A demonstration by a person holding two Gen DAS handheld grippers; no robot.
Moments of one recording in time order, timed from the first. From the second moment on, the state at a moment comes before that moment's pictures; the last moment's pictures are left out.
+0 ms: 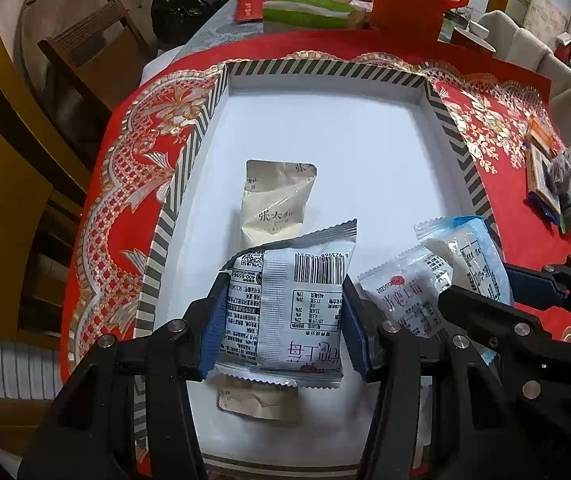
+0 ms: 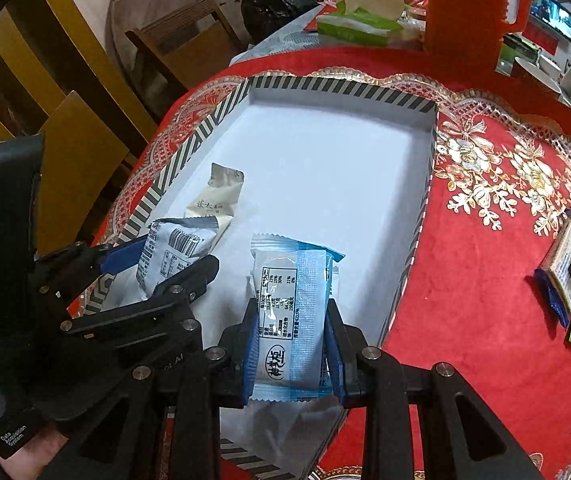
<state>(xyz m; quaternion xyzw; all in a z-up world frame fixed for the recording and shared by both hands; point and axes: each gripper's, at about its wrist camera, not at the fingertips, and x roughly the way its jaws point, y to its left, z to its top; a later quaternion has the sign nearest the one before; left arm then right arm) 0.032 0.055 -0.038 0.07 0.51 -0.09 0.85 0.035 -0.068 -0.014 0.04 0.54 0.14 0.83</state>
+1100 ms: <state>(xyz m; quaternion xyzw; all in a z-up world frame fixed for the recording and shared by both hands) -0.001 0.022 0.011 0.03 0.44 -0.02 0.90 0.005 -0.160 0.029 0.12 0.47 0.12 0.87</state>
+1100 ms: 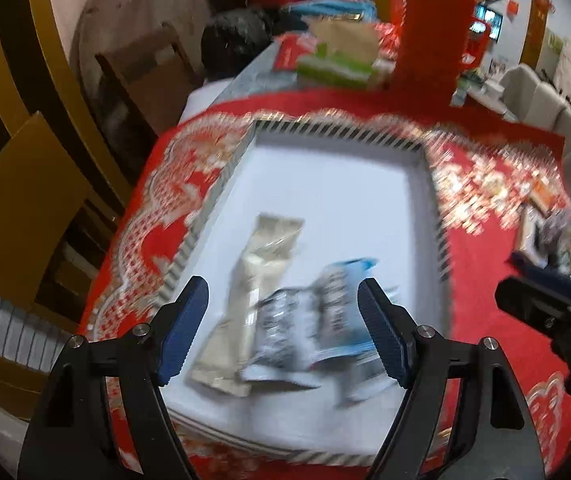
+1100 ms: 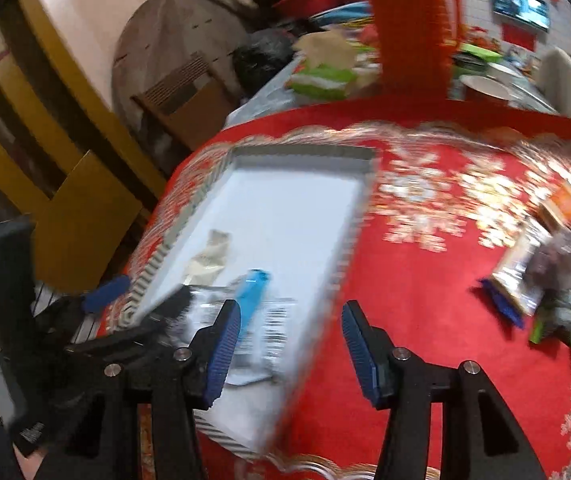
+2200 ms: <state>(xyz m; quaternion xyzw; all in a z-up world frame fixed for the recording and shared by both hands) 0.043 -0.279 -0.004 0.13 0.46 -0.29 0.82 -0.017 -0.467 -0.050 0.36 0.49 -0.12 0.79</state>
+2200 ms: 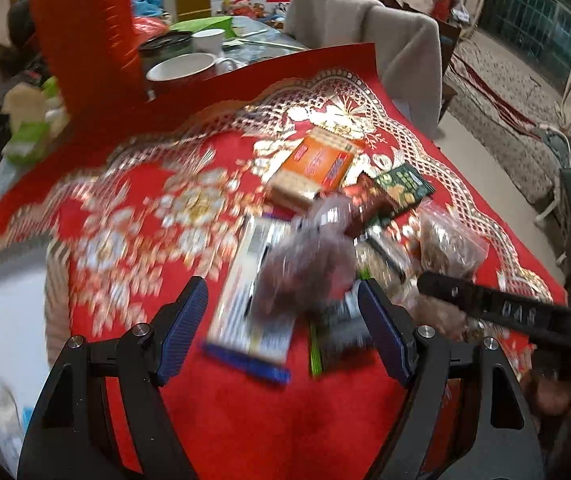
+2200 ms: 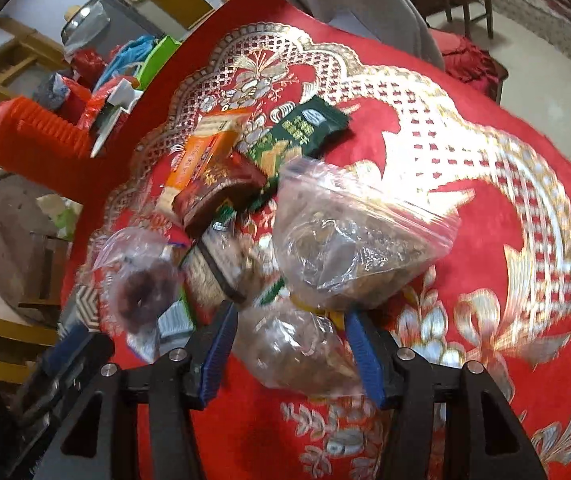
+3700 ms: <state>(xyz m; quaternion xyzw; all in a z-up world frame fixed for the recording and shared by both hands) -0.012 -0.229 -0.011 0.03 0.54 -0.28 0.79 -0.080 -0.469 -0.044 0.37 0.47 -0.10 0.79</state>
